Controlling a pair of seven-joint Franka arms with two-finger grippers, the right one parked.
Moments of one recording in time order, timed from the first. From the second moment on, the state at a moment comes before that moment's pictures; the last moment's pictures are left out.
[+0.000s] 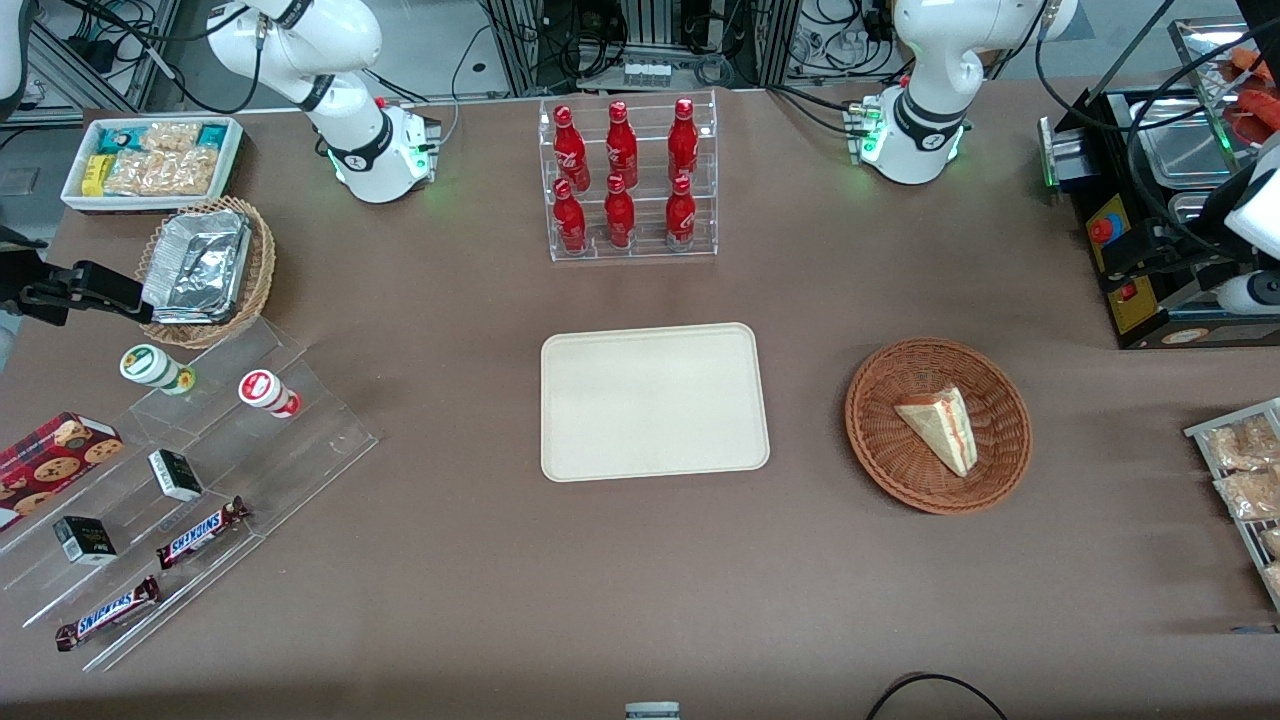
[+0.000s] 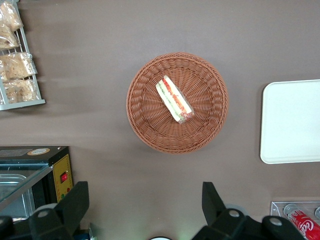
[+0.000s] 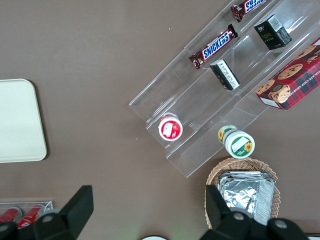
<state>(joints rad) -0.03 0.05 0.00 -1.46 0.03 1.45 -0.02</state>
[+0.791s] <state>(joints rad) -0.03 0.05 -0.03 -1.61 0.03 1.58 -0.25</state>
